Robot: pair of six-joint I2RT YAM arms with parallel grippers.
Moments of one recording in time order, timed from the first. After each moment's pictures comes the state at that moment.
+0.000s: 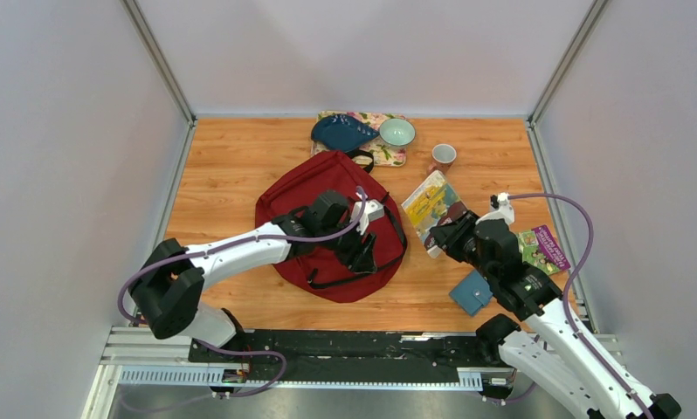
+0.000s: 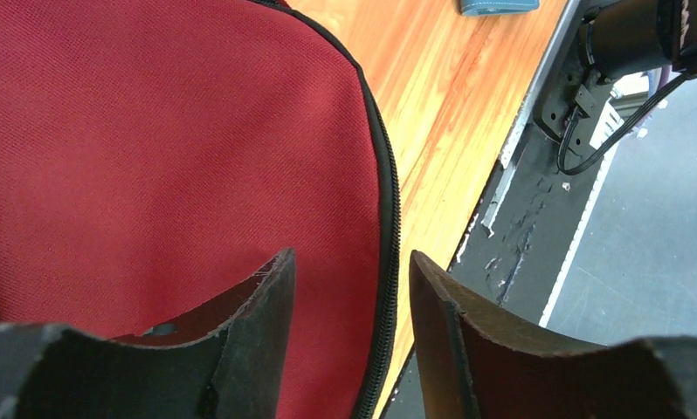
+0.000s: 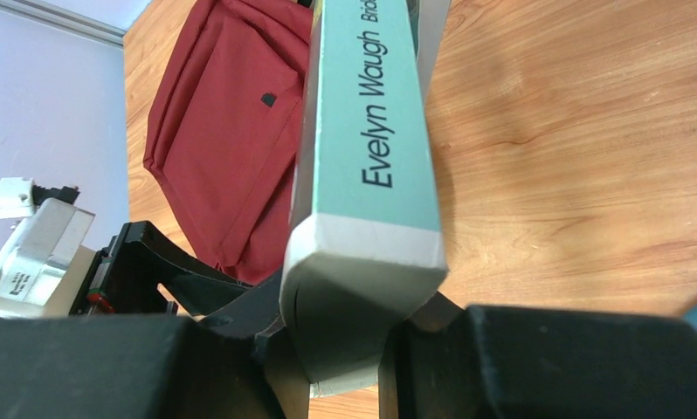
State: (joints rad) left arm -0.85 1.45 0.91 -0.21 0.48 -0.17; right arm 0.57 0.60 0.62 -0.47 0.22 0.94
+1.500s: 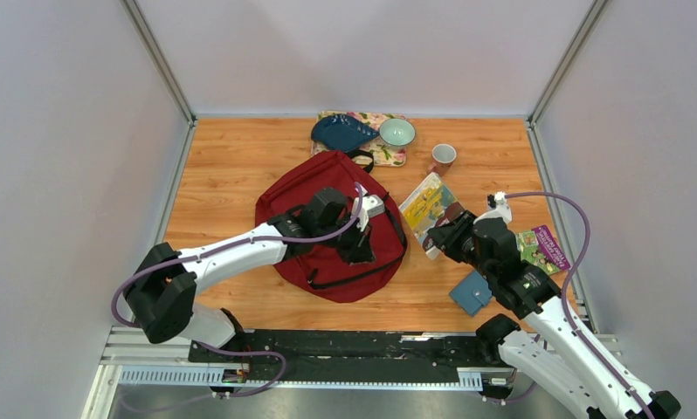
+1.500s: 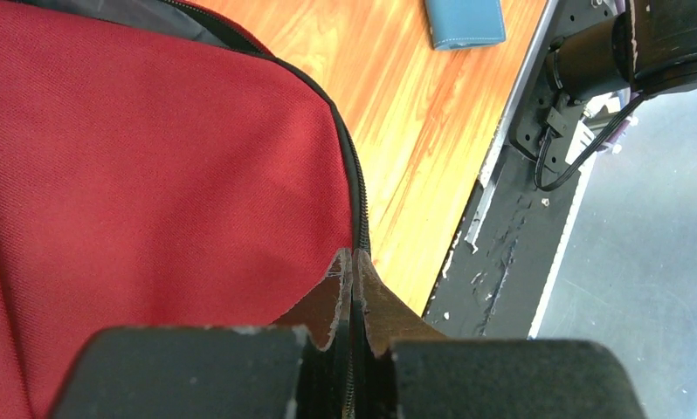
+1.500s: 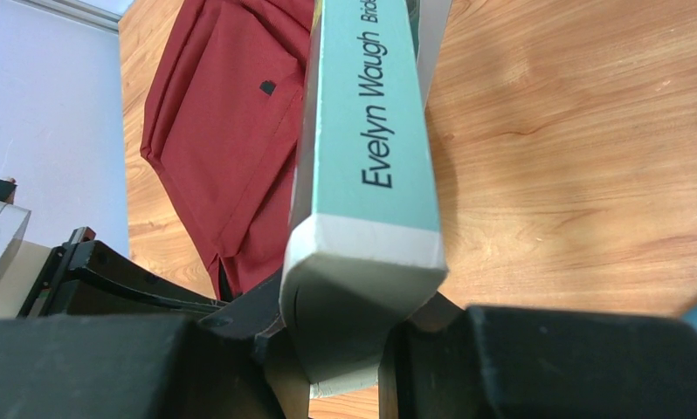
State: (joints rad) left arm -0.86 1.43 0.92 -0.18 0.49 -0.17; right arm 0.57 0.62 0.62 -0.48 0.19 0.94
